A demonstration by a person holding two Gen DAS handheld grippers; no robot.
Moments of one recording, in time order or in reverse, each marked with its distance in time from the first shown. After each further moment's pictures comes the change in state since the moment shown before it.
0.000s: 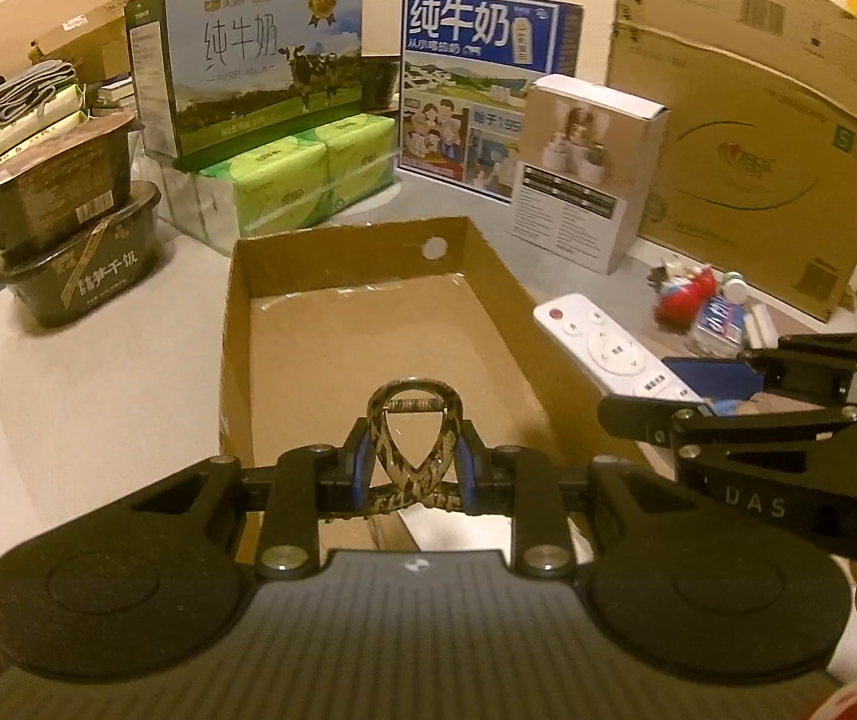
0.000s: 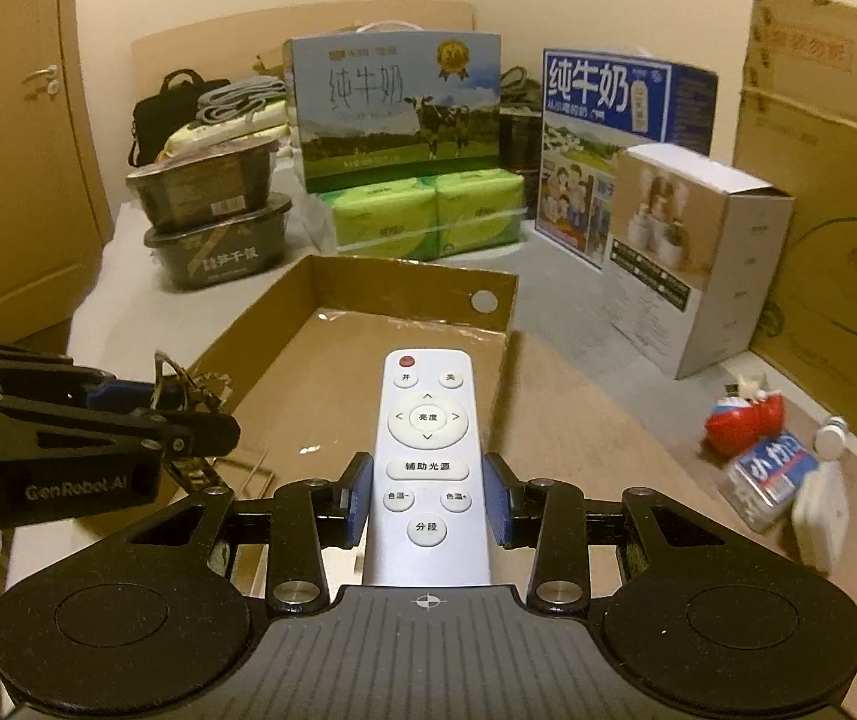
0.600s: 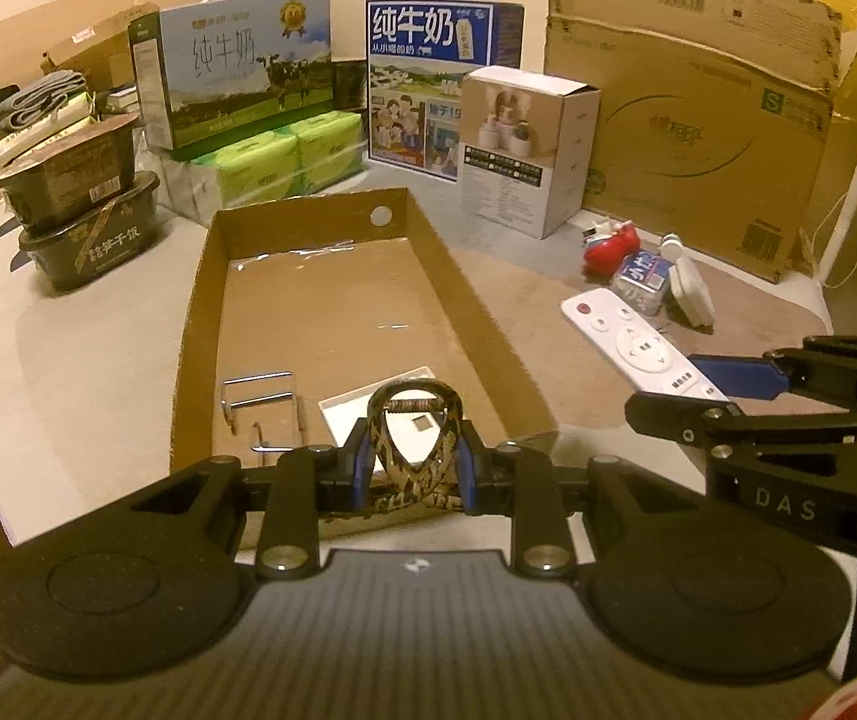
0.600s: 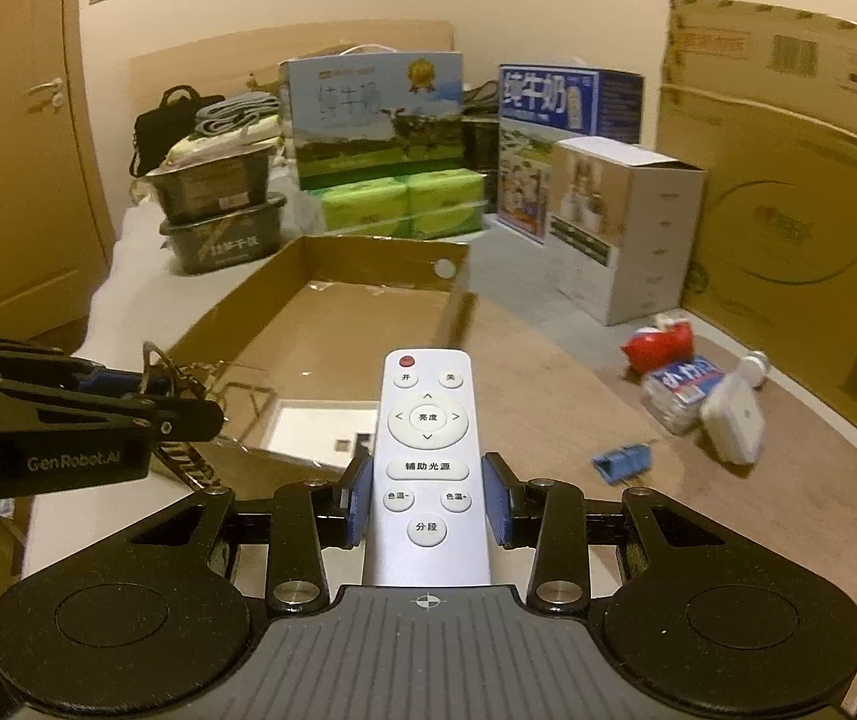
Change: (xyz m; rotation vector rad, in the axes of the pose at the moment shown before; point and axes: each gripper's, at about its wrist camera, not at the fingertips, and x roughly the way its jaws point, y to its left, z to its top) left arm -0.072 -0.070 -0.057 0.010 -0.009 0.025; right arm -0.098 -0.008 -0.066 0.006 -0.038 -0.020
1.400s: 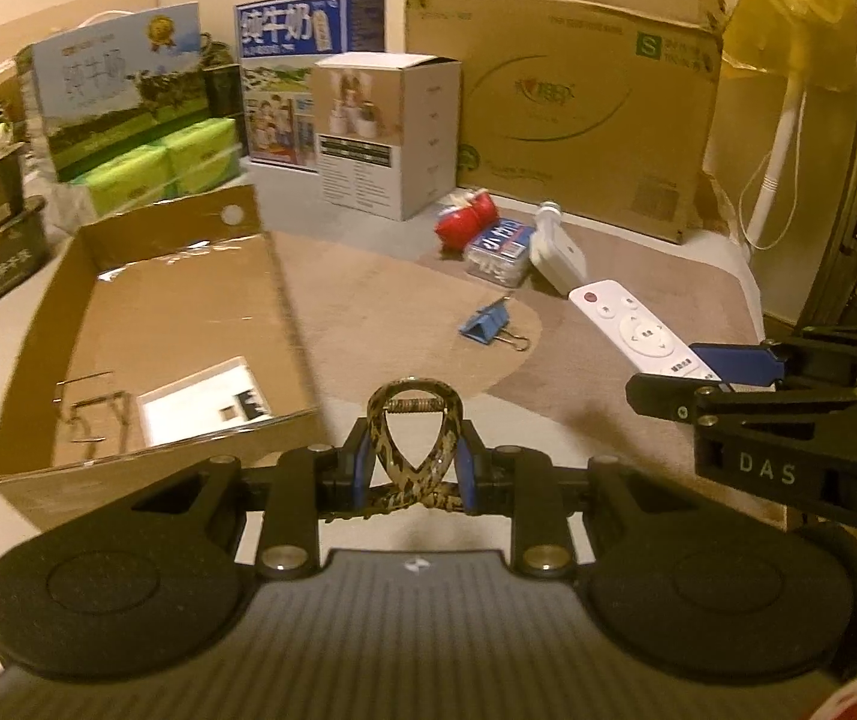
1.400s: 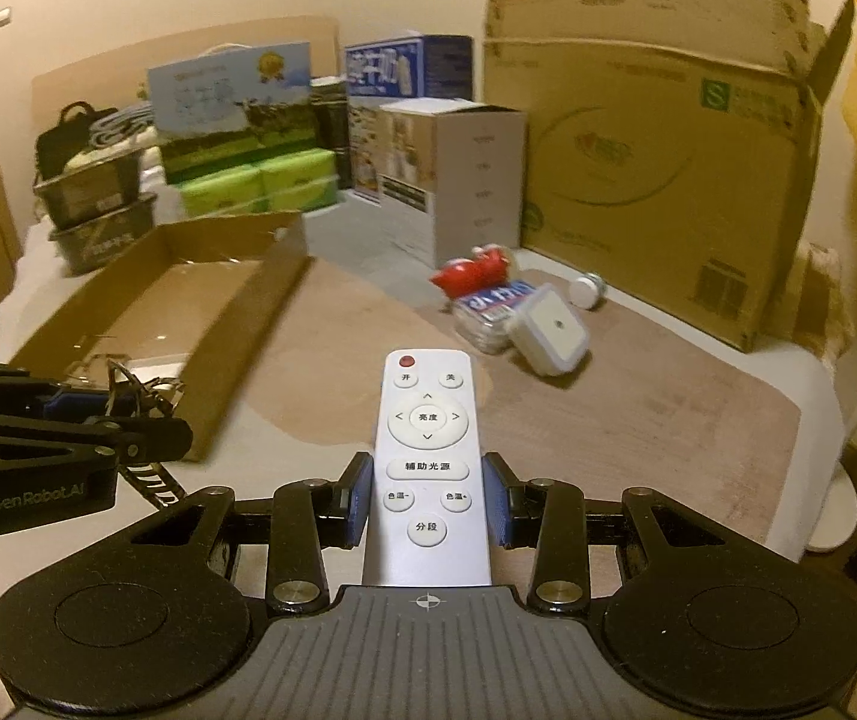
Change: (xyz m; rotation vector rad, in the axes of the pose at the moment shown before) left arm 0.007 -0.110 -0.021 0.081 -0.016 -0.090; right arm -0.055 -0.087 -0.054 0.102 -0.004 -0.161
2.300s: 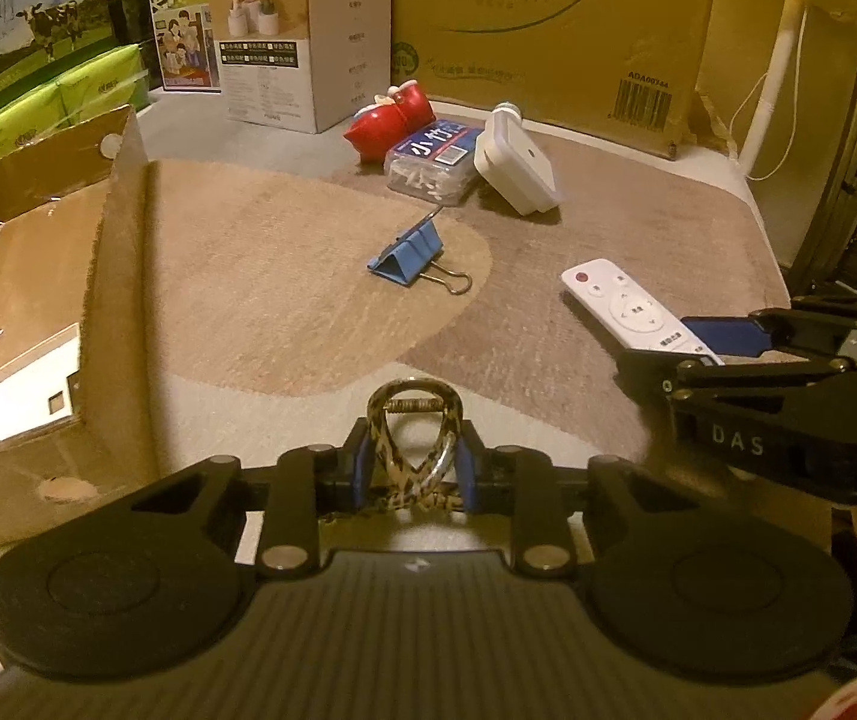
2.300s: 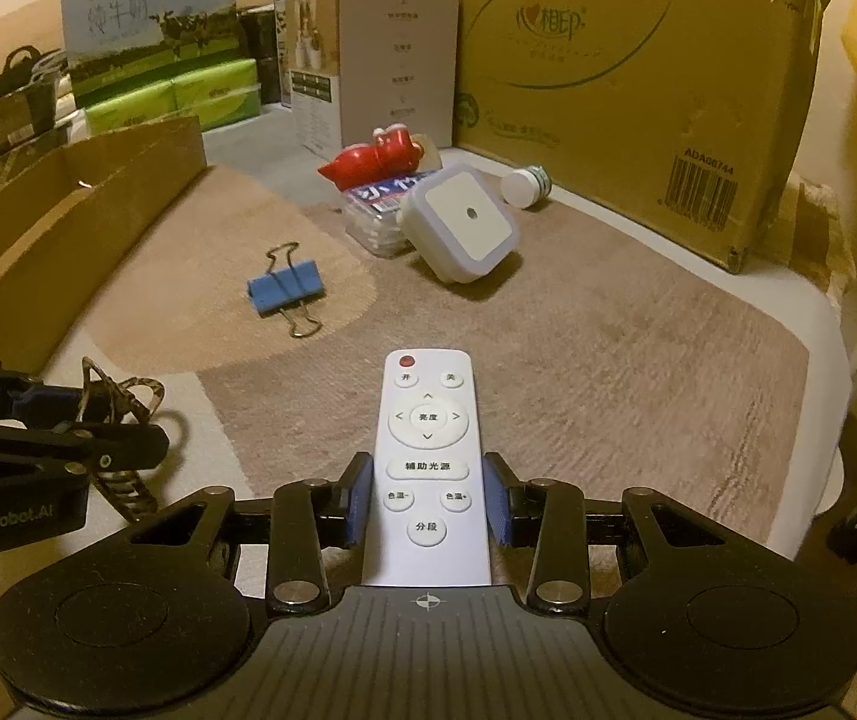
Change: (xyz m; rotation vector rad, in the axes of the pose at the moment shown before) left arm 0.114 -0.049 -0.004 0.041 0.137 -0.066; right arm 0.082 -0.078 -0.026 0.013 0.125 -0.080
